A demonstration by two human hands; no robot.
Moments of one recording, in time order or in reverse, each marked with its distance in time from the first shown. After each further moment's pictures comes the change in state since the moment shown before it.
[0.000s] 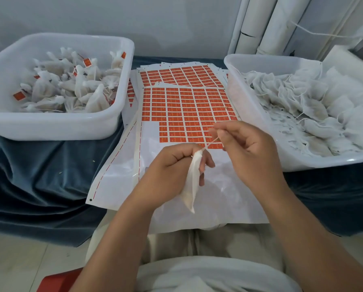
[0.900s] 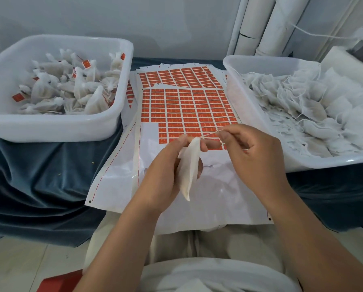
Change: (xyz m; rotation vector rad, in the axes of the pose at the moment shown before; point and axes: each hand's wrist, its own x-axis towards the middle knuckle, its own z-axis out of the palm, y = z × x) left_hand 0.001 0.000 0.007 -0.427 0.071 -0.174; right_hand 0.002 0.006 -0.007 -0.346 0.104 -0.105
